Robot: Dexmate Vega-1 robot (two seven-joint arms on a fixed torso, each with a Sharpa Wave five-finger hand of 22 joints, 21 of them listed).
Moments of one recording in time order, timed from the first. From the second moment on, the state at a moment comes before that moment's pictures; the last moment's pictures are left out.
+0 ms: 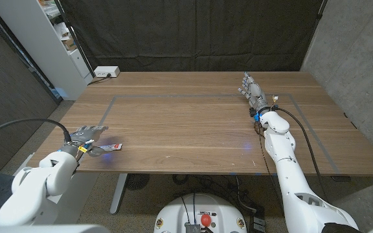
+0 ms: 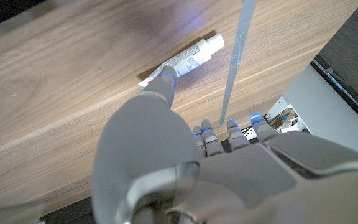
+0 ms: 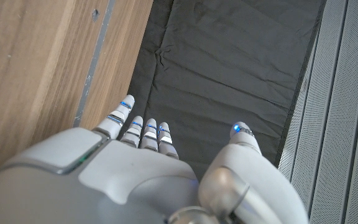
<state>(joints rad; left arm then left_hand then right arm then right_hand) 1.72 0.44 -0.31 -2.32 1.17 0.26 -0.47 1.14 0.00 0.40 -0.16 0.19 0.05 -0.02 0.27 0.19 0.06 -0.11 0.30 0.23 -0.04 0.05 0.20 0.18 -0.11 0.18 0.20 0.18 -0.83 0.03 0.17 -1.30 0.01 0.14 0.31 0.27 -0.06 0.21 -0.08 0.34 0.05 0.08 0.19 0.19 0.03 0.07 0.19 0.18 0.00 0.04 0.21 0.20 0.18 0.01 0.25 0.17</state>
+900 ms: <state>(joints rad) 1.70 0.49 -0.23 -2.28 1.20 0.34 -0.47 1.15 0.00 0.38 -0.15 0.19 0.18 -0.05 0.30 0.20 0.17 -0.13 0.34 0.24 0.03 0.01 0.21 0.18 -0.09 0.19 0.20 0.18 -0.83 0.04 0.18 -1.28 0.01 0.14 0.31 0.27 -0.05 0.21 -0.08 0.35 0.06 0.07 0.19 0.19 0.04 0.07 0.19 0.18 0.00 0.04 0.21 0.21 0.18 0.01 0.24 0.17</state>
